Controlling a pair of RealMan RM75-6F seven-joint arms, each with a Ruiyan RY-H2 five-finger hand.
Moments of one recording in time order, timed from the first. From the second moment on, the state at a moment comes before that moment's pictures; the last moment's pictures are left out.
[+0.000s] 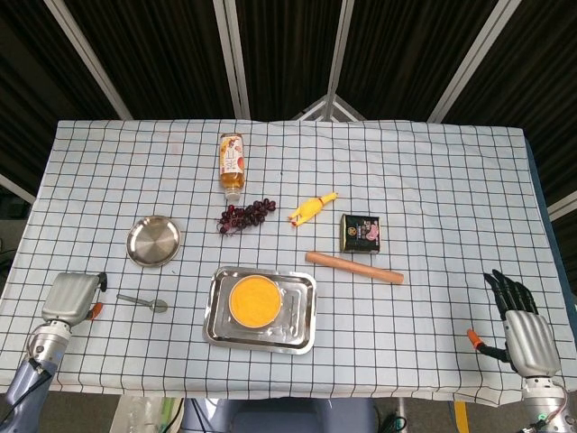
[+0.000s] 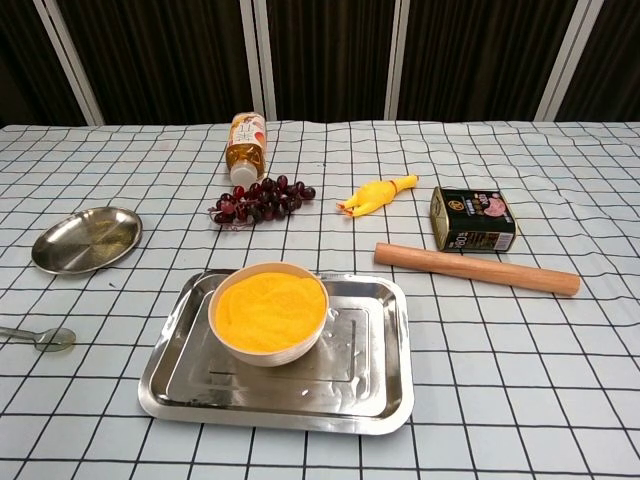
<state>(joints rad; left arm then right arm) -0.30 -1.30 -0.09 -1.54 1.19 1.07 0.54 0.05 -1.12 0.03 -1.72 -1.46 1.41 0.07</state>
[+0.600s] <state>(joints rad) -0.36 -1.41 -0.08 -1.51 1.11 1.05 0.66 0.05 -1.12 0.03 -1.72 -1.46 1.41 0.07</state>
